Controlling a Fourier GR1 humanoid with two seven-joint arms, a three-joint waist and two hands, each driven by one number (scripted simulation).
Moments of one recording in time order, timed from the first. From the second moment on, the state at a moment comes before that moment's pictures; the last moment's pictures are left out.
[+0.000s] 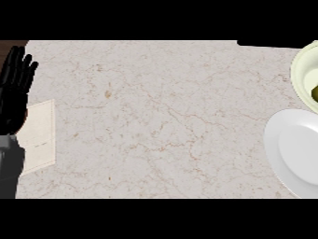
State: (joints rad) left arm -0.30 0.26 0.21 -1.49 0.11 -0.01 -0.01; right arm -0.89 -0.86 -0.32 -0.15 0.68 0.26 -0.52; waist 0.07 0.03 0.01
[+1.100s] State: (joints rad) left arm -0.30 0.27 0.23 -1.50 0.12 0.00 -0.01; right arm -0.82 -1.06 -0.70 -0.08 0.33 0.29 -0.54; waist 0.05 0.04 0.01
